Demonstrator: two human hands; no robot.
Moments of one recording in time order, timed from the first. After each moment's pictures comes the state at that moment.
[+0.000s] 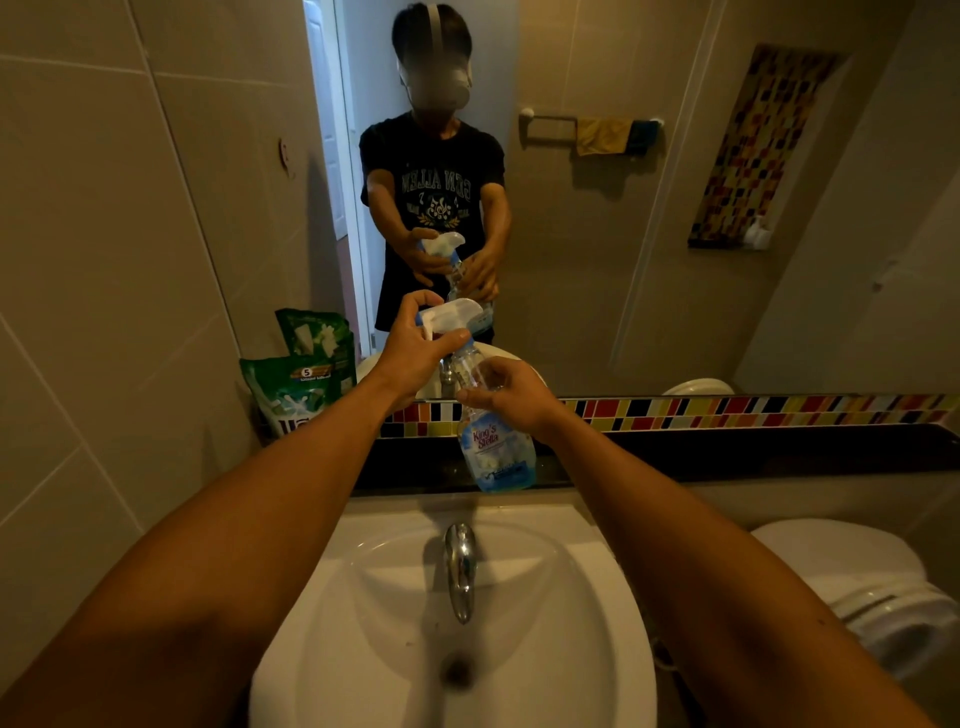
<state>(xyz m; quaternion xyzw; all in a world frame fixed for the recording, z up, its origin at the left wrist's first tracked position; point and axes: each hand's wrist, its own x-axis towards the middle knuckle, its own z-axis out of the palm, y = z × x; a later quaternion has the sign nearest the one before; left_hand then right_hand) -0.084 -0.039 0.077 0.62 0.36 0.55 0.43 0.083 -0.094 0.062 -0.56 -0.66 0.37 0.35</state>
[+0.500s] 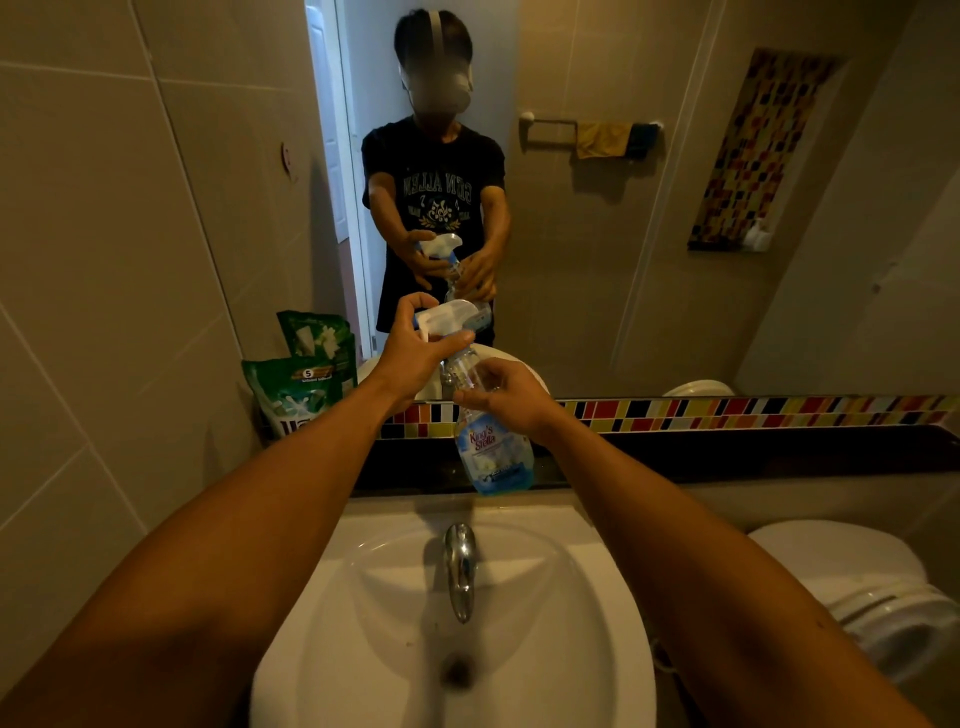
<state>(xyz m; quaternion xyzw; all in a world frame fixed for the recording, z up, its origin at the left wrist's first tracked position) -0.084 -0.048 0.080 0.59 0.36 0.56 0.45 0.079 -0.097 0.062 -0.55 -0.67 0.35 0.36</state>
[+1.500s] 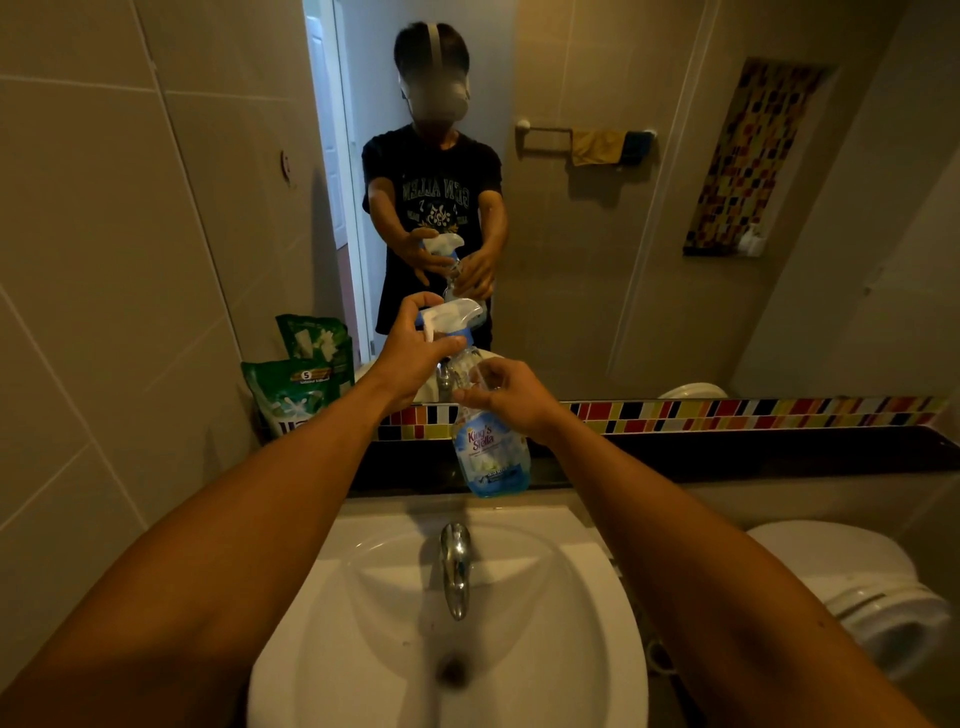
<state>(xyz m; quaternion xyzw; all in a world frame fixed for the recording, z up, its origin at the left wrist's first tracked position) -0.081 -0.062 0.091 0.61 0.37 0.54 0.45 0.086 -0.108 0.067 -0.54 -0.65 0.38 0.37</state>
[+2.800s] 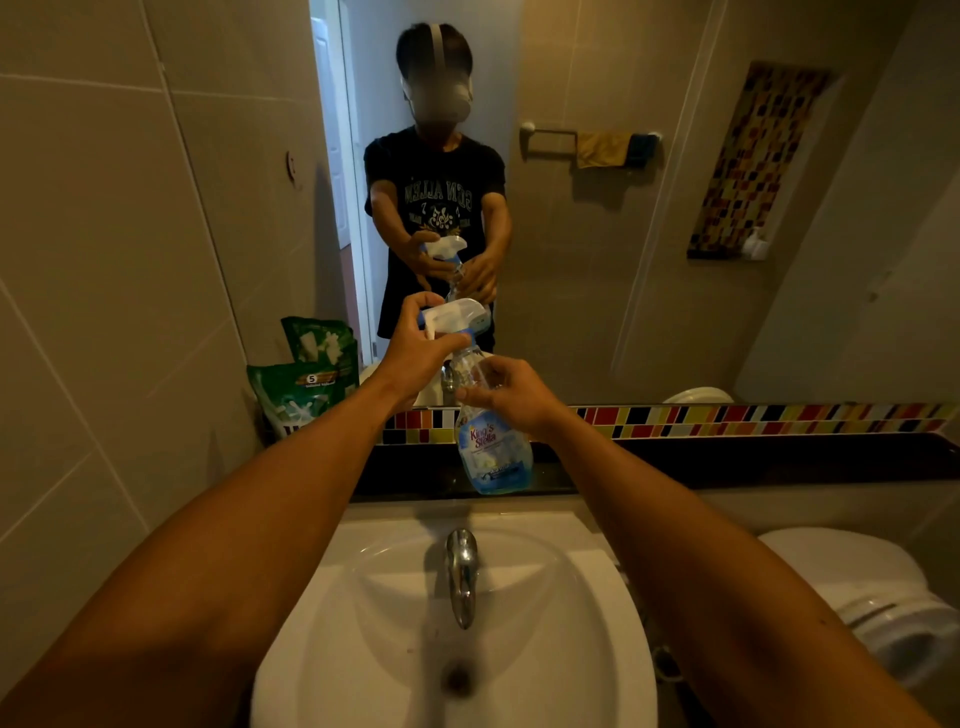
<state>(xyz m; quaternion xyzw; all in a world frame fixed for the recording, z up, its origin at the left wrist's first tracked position) -0.084 -0.050 0.090 0.61 0.37 0.56 0.43 0.082 -0.087 0.064 -0.53 -0.66 0.38 0.37</state>
